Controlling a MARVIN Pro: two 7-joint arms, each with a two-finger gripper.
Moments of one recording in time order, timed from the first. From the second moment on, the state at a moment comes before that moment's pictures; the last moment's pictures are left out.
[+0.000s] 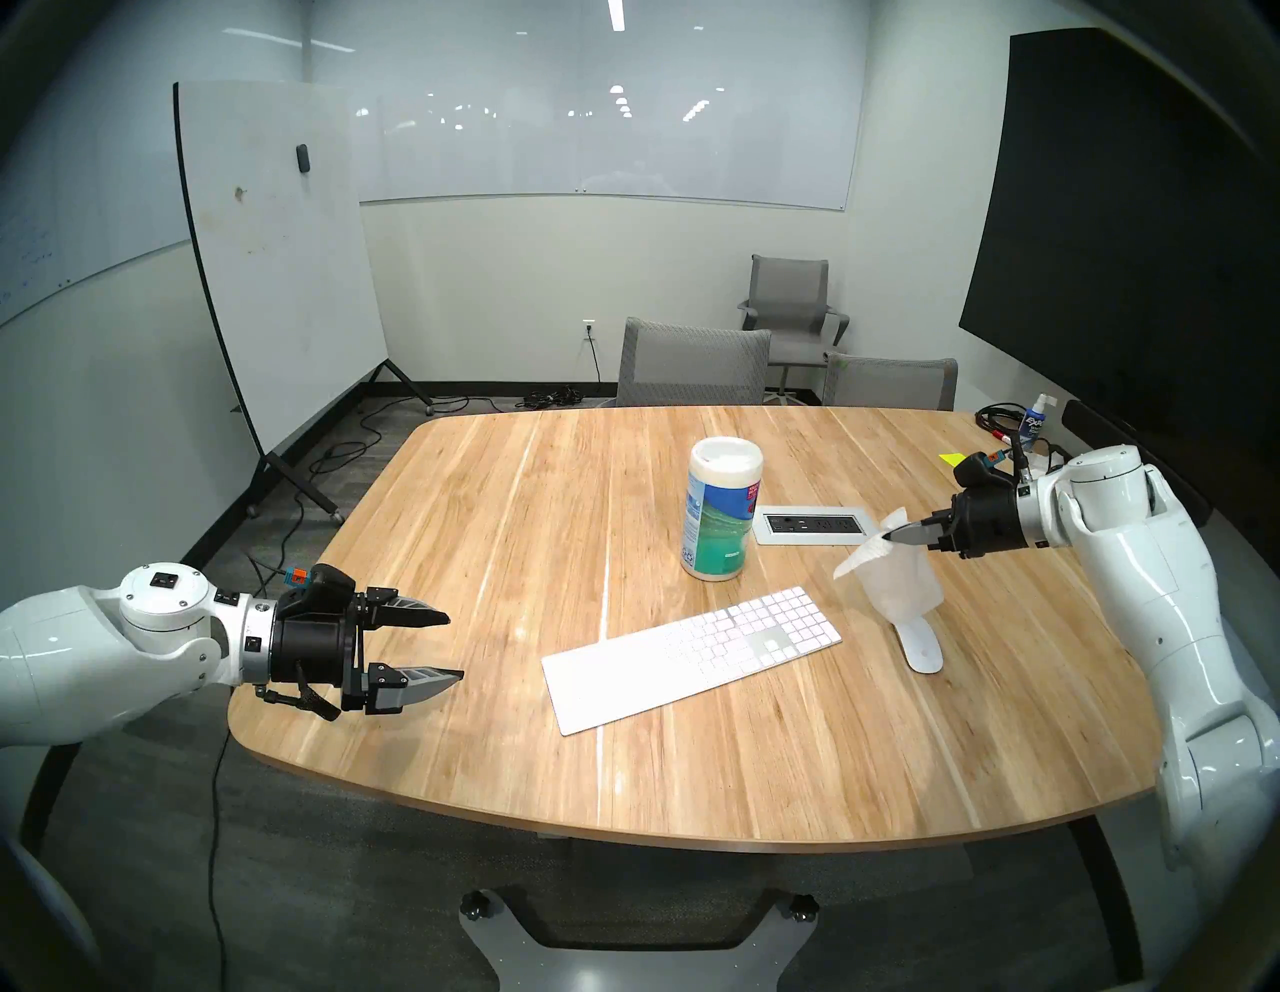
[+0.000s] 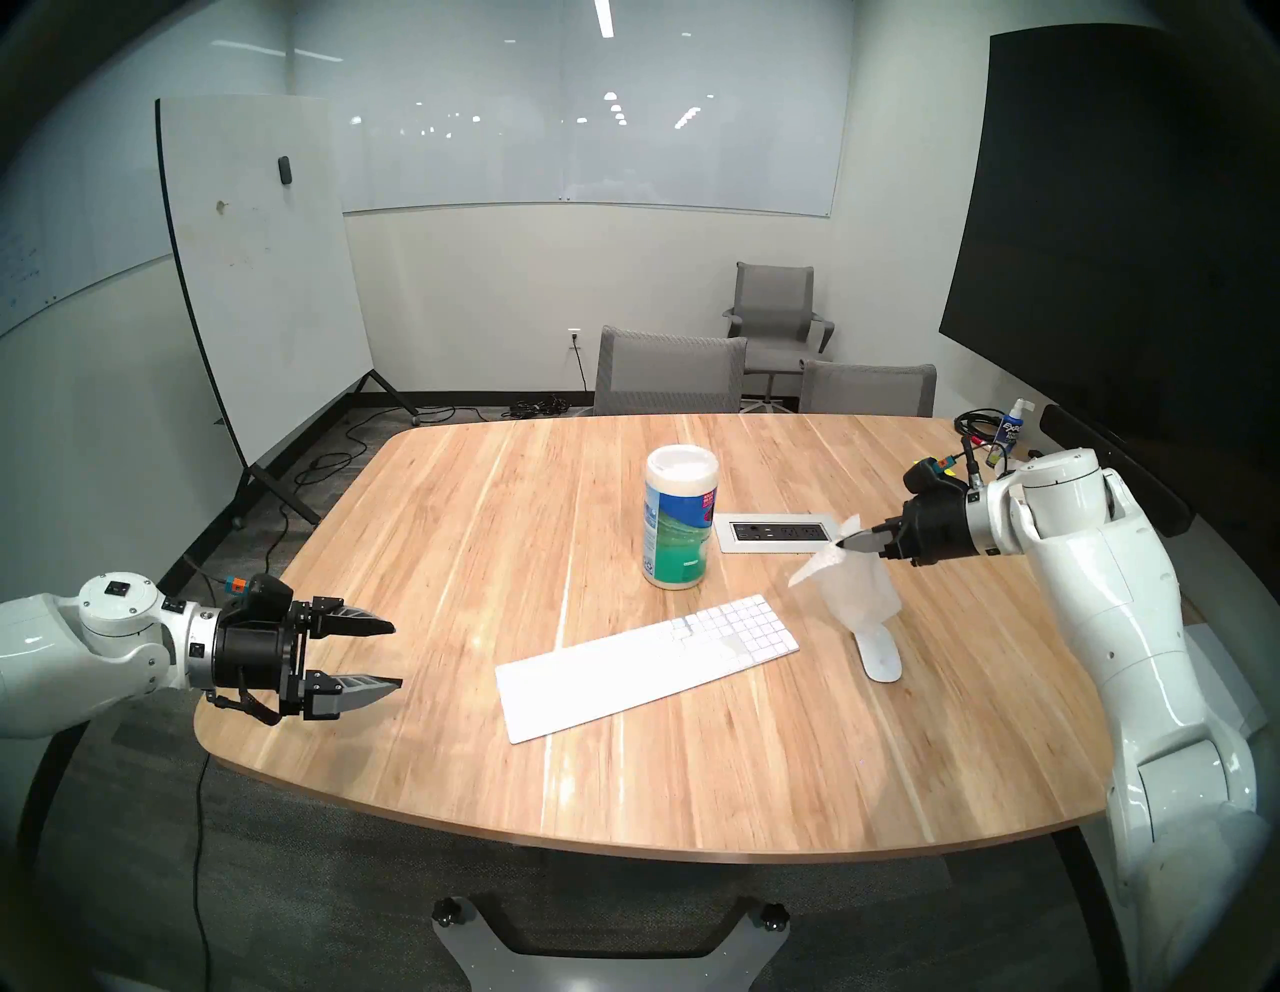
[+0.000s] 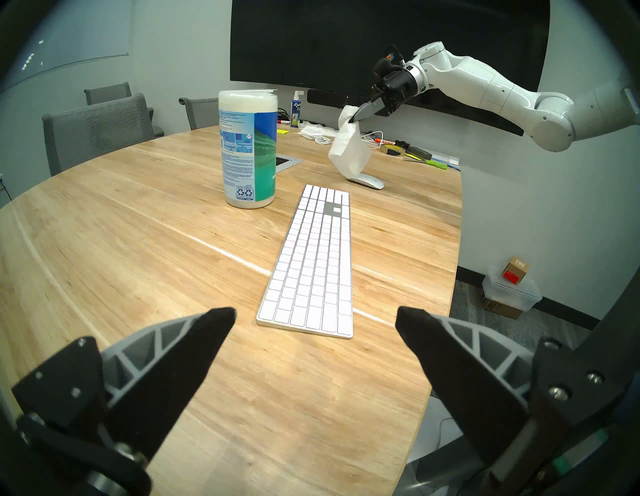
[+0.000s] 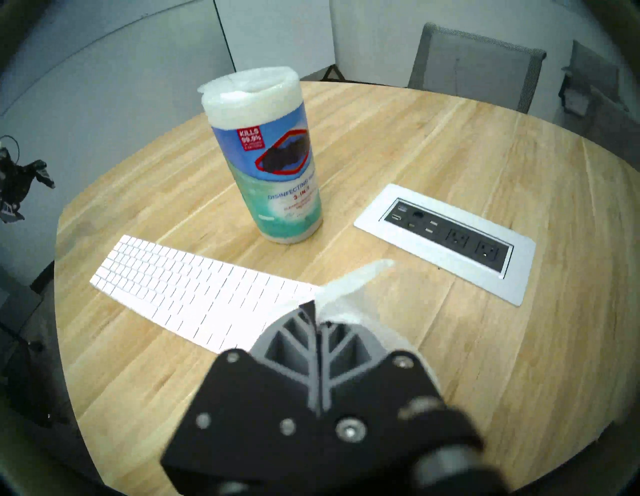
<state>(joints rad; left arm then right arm) 1.06 -0.11 -0.56 -1.70 -1.14 -0.12 -0.79 -0.93 -0.82 1.42 -1.16 0.18 0.68 1.14</state>
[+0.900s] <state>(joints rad) 1.06 -0.11 -0.55 -1.70 -1.14 -0.12 -0.79 -0.78 -1.07 1.47 -0.89 0.07 0.59 0.73</state>
